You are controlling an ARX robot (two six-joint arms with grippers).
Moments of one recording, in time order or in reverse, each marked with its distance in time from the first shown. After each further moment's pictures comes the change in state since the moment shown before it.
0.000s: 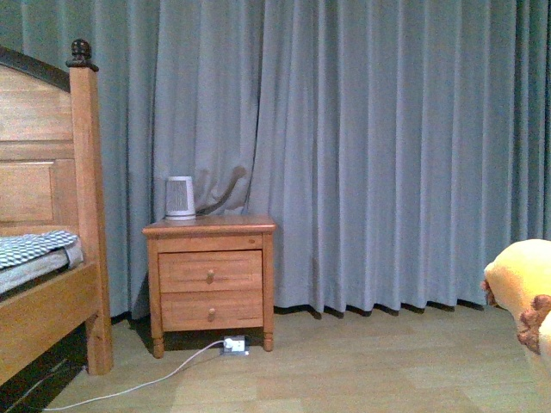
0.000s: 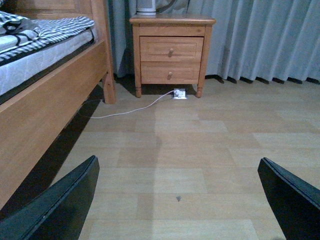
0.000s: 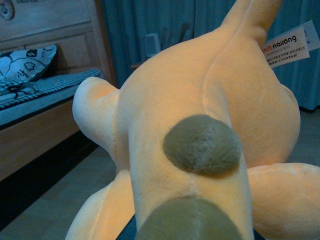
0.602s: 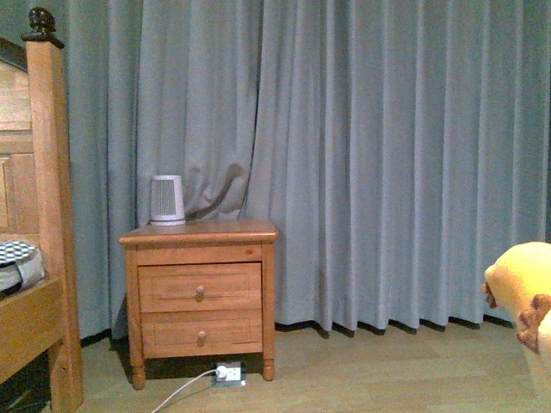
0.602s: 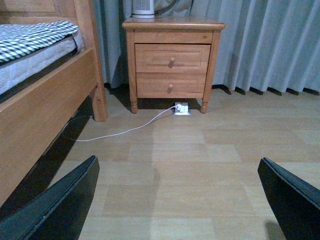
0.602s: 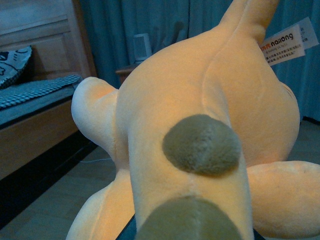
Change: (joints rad) left arm 0.000 0.000 0.000 0.000 0.000 0.000; right arm 0.000 0.000 0.000 0.000 0.000 0.000
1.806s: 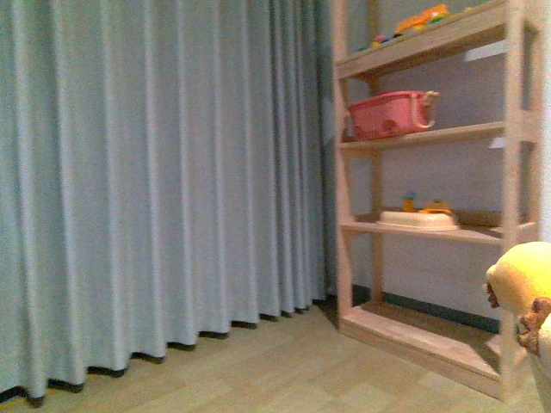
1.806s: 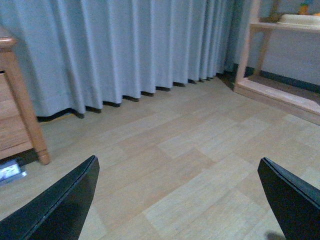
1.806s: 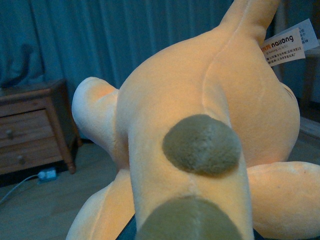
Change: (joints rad) left arm -0.001 0.000 0.000 0.000 0.000 0.000; right arm 0.001 0.000 0.000 -0.001 0.002 0.000
